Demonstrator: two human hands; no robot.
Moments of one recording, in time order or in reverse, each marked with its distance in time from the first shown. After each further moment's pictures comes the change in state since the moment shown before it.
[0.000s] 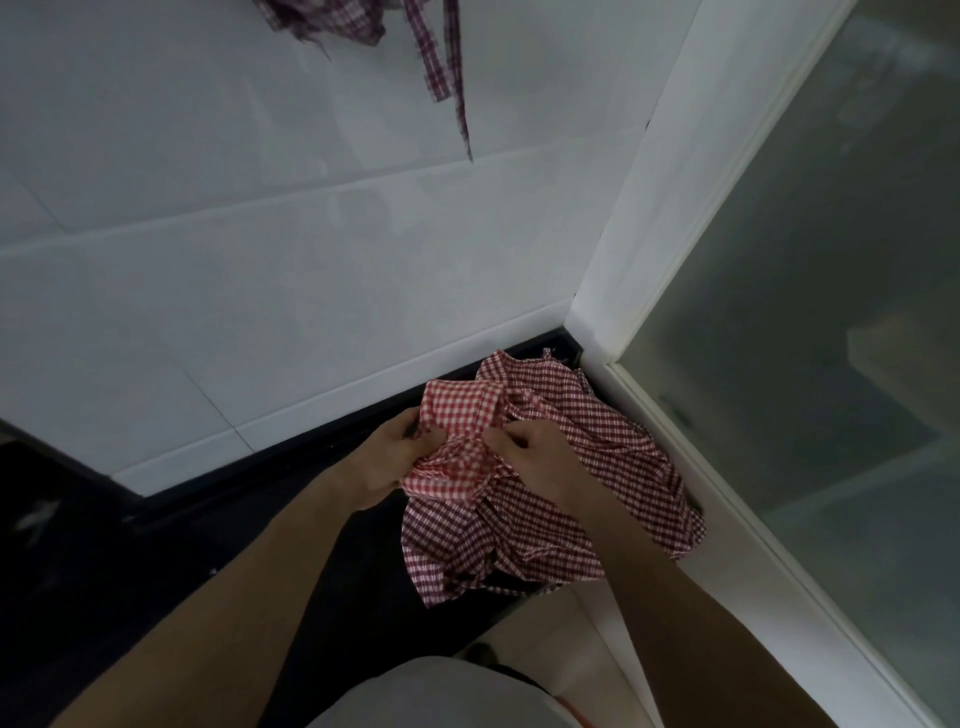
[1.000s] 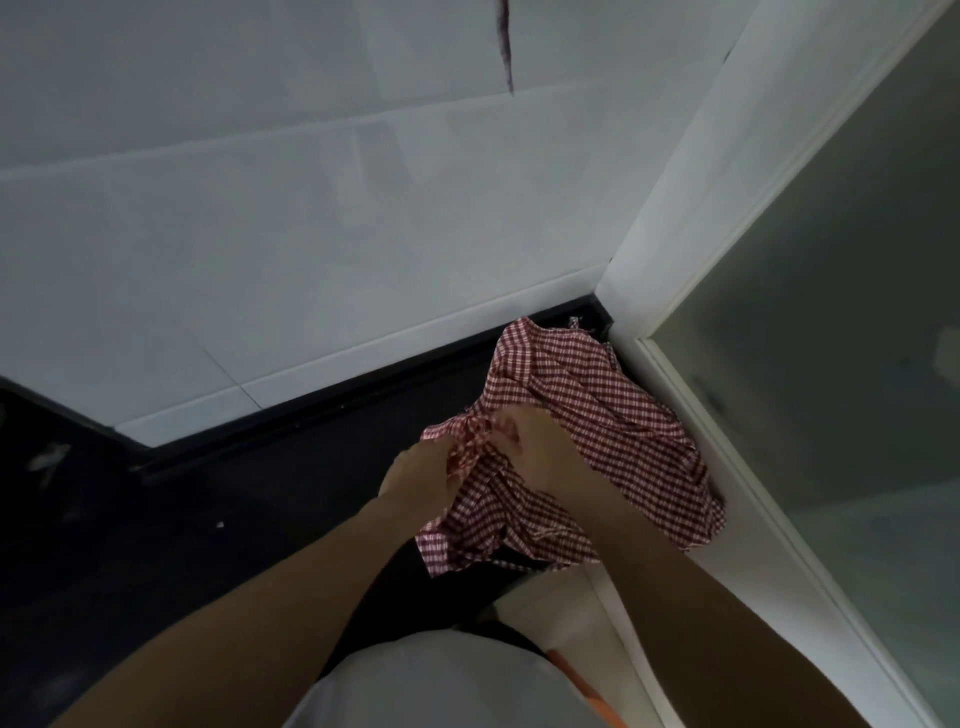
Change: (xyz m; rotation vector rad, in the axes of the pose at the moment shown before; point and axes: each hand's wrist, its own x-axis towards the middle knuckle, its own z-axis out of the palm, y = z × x) left_hand 0.032 -0.083 0.017 1.137 0.312 0.038; right_hand 0.037 0.054 0.025 -0.509 -0.082 -0.045
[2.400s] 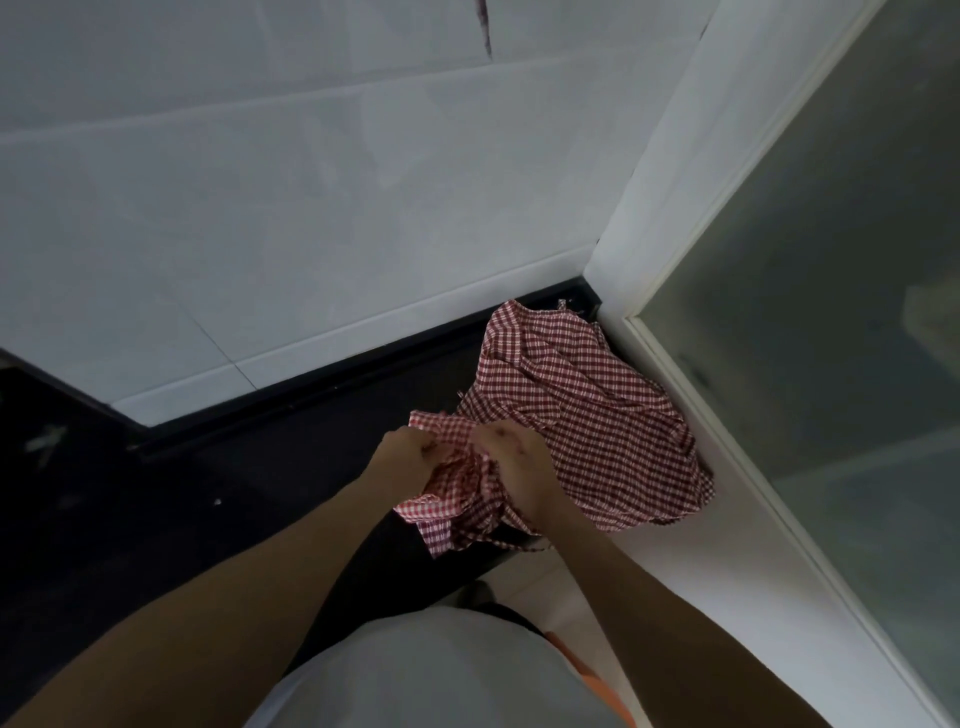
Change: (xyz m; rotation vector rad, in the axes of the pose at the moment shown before) left_hand -0.015 -0.004 -0.006 -0.090 -0.088 -0.128; right_hand -0.061 -0.032 0.027 0.882 0.142 0.204
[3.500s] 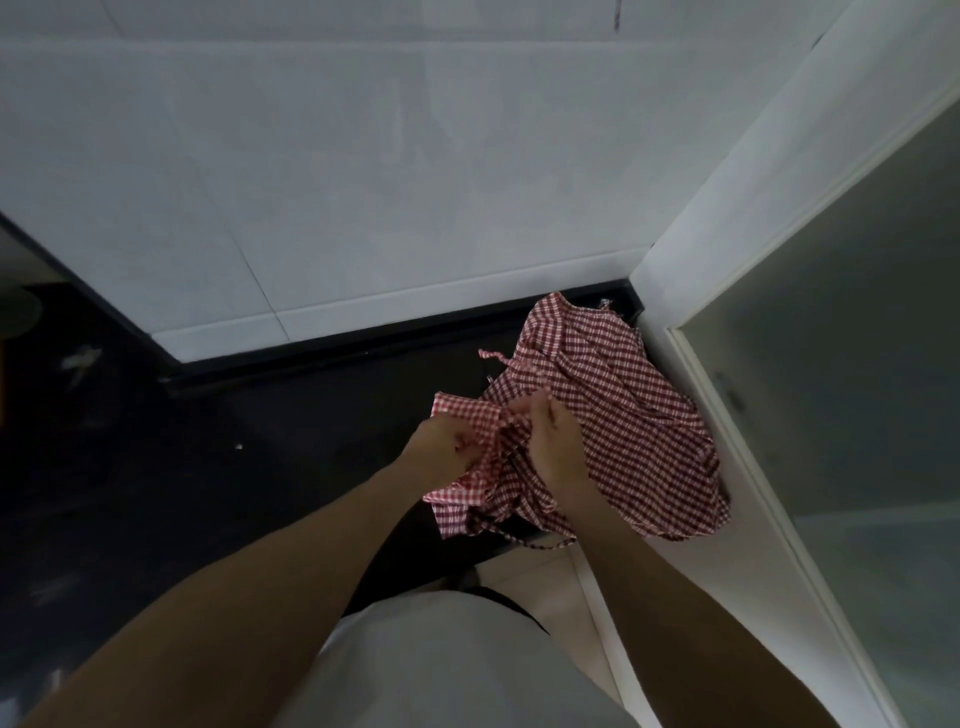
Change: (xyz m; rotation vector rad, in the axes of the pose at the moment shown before) left_hand -0.003 -0.009 0.023 -0.264 0.049 0.077; right_hand 0.028 0.007 -0.004 -0.245 0.096 0.012
